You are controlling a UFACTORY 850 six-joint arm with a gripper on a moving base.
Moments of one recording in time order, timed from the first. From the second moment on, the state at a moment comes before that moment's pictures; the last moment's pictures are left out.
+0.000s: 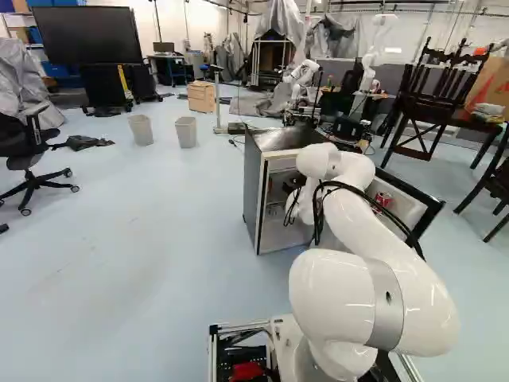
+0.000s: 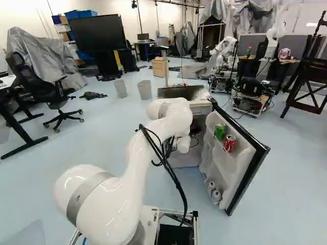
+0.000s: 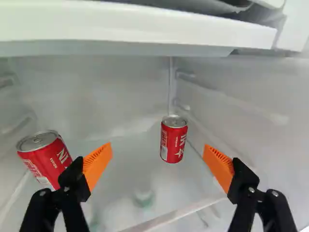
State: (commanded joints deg) arm -20.0 -87.3 -96.8 -10.4 73.2 0.0
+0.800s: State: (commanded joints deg) arm -19.5 -90.4 -102.2 -10.3 71.9 0.0
